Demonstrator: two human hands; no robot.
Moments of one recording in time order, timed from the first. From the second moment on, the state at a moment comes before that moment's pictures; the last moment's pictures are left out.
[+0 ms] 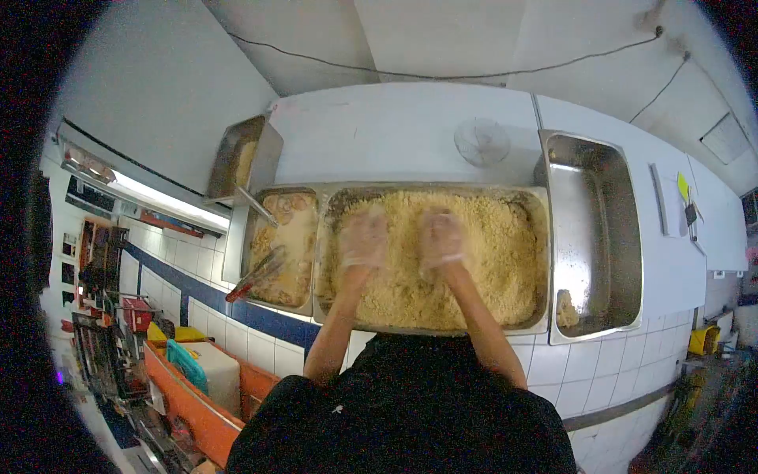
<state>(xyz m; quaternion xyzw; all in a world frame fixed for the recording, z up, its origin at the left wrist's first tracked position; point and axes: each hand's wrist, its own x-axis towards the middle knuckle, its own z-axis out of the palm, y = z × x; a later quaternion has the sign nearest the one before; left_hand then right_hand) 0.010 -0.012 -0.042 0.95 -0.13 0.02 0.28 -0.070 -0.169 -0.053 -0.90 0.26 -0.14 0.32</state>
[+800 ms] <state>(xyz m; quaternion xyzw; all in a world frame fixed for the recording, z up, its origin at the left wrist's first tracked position) -0.005 -0.058 -0.082 0.93 -0.23 0.07 0.27 -0.052 -0.170 -0.088 -0.96 0.17 0.07 0.23</state>
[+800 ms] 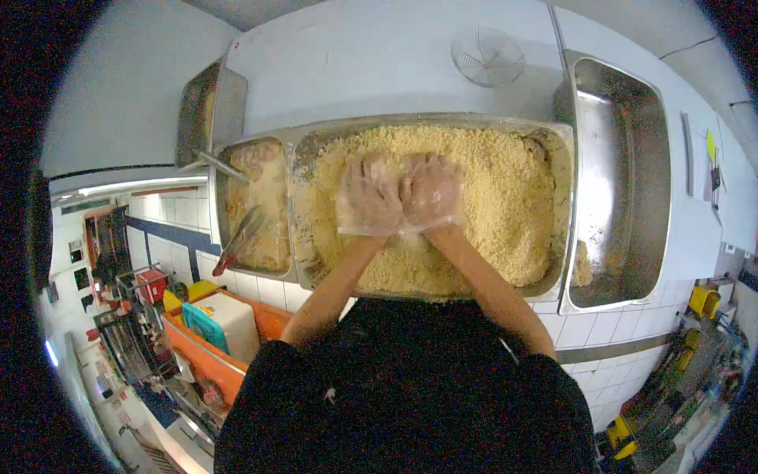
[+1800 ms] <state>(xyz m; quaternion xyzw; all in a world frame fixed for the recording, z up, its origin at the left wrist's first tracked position) 0.011 0.032 -0.004 0.84 -0.49 -0.06 0.23 -0.118 -0.255 -0.021 -0.98 -0.08 -0.02 0.21</state>
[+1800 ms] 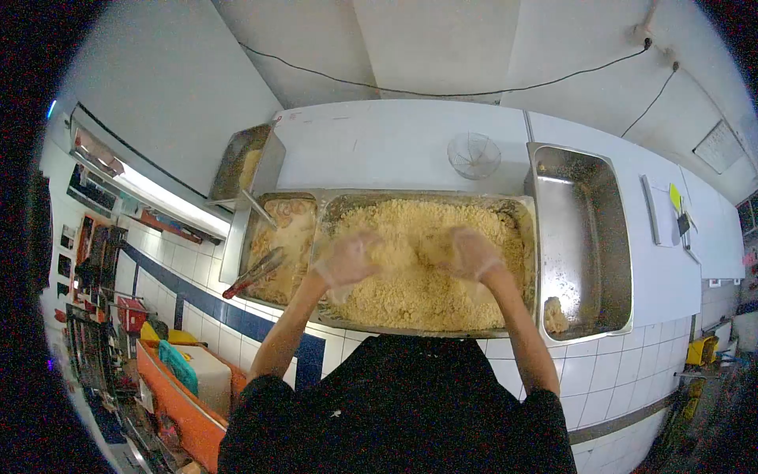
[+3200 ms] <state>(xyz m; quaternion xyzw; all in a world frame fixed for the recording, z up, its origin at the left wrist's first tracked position) -0.017 0.054 -0.043 0.97 -0.16 -0.11 0.15 -0.174 -0.220 -0.033 -0.96 0.11 -0.05 0.25</state>
